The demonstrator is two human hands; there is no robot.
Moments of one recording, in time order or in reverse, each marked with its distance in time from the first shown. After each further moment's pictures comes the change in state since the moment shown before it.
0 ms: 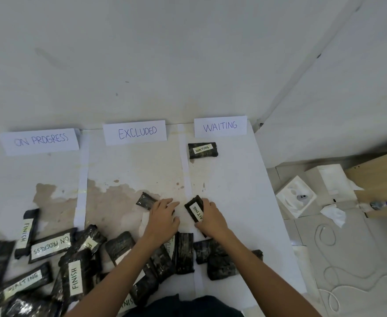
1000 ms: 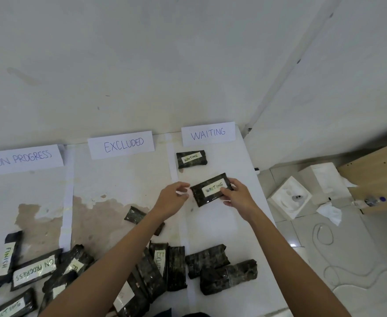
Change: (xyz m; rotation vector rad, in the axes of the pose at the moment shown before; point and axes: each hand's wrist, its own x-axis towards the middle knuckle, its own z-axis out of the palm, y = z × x) left_hand 0.073 0.066 -0.036 -0.411 -0.099 -0.055; right_hand 0.023 0.043 -0.113 0.956 0.134 0.124
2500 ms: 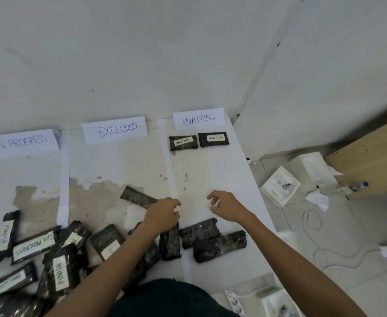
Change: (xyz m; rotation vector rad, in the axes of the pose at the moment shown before) left_hand -0.067 -0.040 0.033 0.641 -0.120 0.159; right_hand -0.042 0.065 -0.009 -0.843 -0.214 -0.299
